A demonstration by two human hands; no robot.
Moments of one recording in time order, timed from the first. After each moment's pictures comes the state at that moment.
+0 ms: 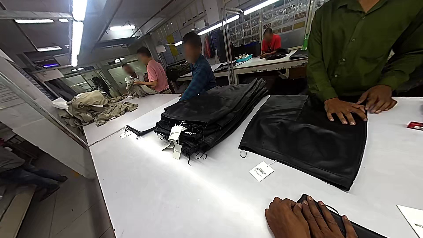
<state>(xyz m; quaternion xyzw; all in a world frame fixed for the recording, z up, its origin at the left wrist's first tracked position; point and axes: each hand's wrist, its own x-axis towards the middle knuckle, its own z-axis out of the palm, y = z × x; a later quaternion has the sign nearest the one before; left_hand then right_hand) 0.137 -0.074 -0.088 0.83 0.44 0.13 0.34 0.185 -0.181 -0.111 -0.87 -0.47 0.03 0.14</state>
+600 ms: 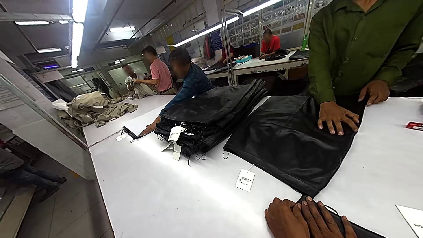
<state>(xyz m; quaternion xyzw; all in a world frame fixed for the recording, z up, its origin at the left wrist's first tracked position) 0.135 -0.074 -0.078 0.82 0.43 0.12 0.35 0.177 -0.179 -0.093 -0.88 -0.45 0.04 0.14</state>
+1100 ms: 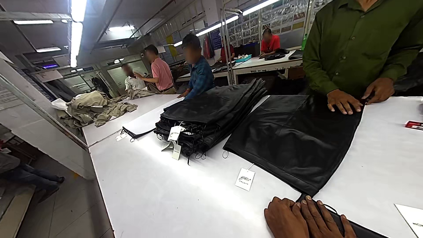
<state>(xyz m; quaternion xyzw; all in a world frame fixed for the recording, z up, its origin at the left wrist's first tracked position) 0.130 -0.079 -0.063 0.82 0.43 0.10 0.36 0.178 -0.180 -0.097 -0.88 -0.46 0.03 0.14</state>
